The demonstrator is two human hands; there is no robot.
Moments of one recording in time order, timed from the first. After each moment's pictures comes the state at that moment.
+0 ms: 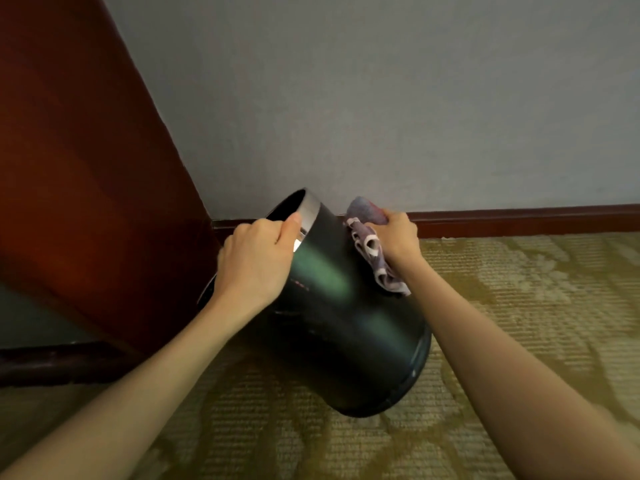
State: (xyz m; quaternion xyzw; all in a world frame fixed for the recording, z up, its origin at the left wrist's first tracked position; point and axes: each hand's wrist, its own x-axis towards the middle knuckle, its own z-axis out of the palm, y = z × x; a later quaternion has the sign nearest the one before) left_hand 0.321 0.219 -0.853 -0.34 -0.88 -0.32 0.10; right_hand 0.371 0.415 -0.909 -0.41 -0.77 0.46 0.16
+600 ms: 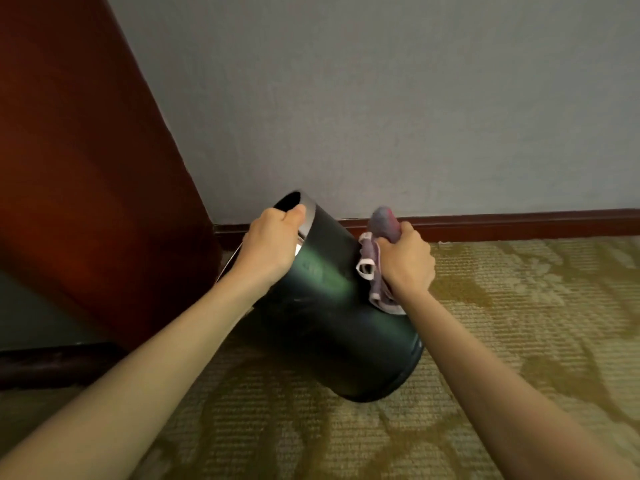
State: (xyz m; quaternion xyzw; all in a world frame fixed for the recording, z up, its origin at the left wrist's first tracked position) left_hand 0.312 0.242 -0.840 -0.23 -0.87 -0.44 -0.04; right_hand 0.401 0.390 -0.911 -0.49 -0.77 0.33 0.23
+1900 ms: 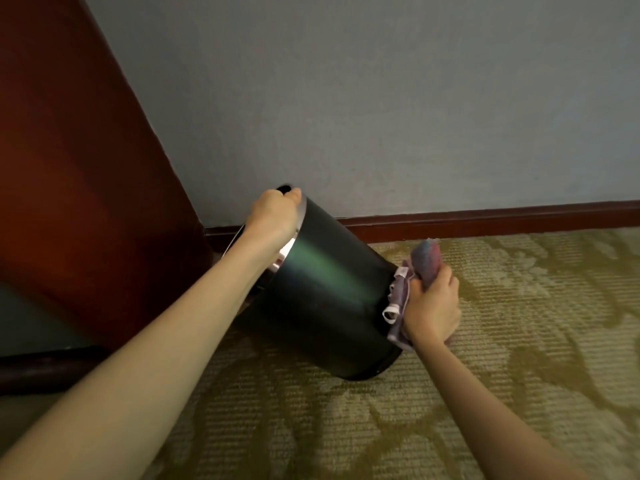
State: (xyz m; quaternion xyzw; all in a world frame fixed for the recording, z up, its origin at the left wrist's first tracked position) left_hand 0.297 0.282 -0.837 -0.15 -0.86 -0.47 -0.13; right_hand 0.466 0.397 -0.973 -0.58 -0.72 0.24 0.30
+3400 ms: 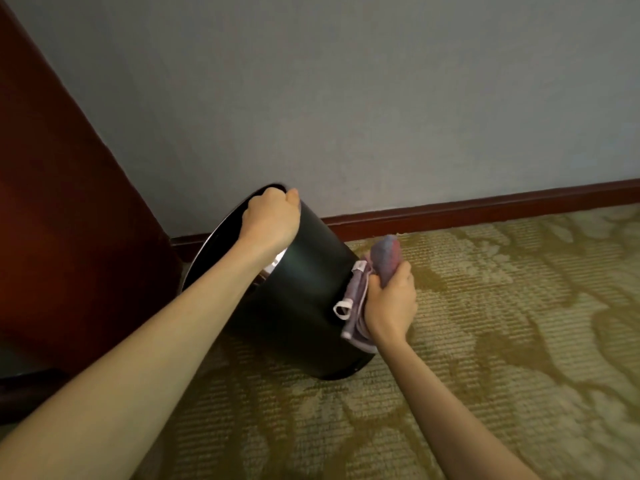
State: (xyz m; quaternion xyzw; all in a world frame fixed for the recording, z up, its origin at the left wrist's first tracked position) left_hand 0.333 0.325 -0.836 -0.25 -0.91 -0.32 -0.05; right_hand 0.475 0.392 -0.960 -0.54 -0.70 0.35 0.32
